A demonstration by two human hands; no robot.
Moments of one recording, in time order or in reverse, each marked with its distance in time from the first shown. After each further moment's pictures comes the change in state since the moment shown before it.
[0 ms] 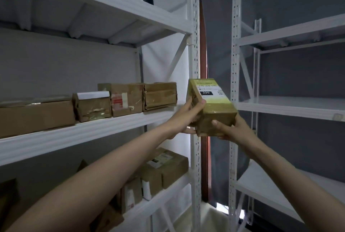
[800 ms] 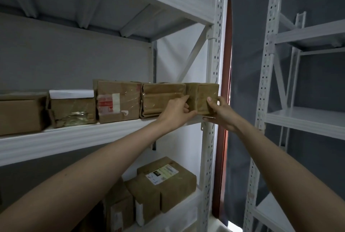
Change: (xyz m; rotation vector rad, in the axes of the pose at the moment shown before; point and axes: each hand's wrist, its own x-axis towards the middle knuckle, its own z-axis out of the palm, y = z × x) left_hand 0.108 -0.057 -0.059 0.696 0.382 0.156; right_hand 0.210 0.058 0.034 0.217 -0.203 0.186
